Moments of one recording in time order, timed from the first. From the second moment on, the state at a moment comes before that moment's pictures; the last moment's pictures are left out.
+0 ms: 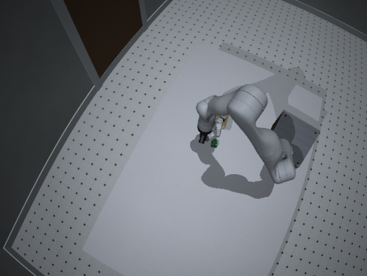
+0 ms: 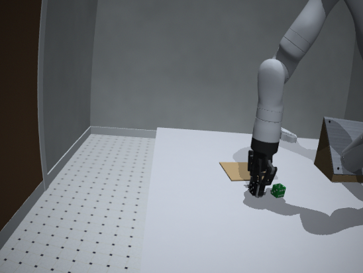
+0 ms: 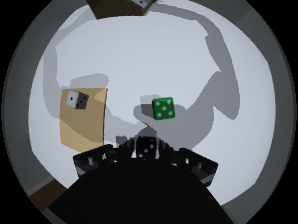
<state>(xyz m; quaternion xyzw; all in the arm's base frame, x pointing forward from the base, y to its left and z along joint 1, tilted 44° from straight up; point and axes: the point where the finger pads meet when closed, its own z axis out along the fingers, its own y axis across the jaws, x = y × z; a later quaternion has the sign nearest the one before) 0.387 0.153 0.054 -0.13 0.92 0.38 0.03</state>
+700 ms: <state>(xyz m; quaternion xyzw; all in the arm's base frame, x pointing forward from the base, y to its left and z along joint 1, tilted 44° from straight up) 0.387 0.153 0.054 -0.13 0.92 0.38 0.03</state>
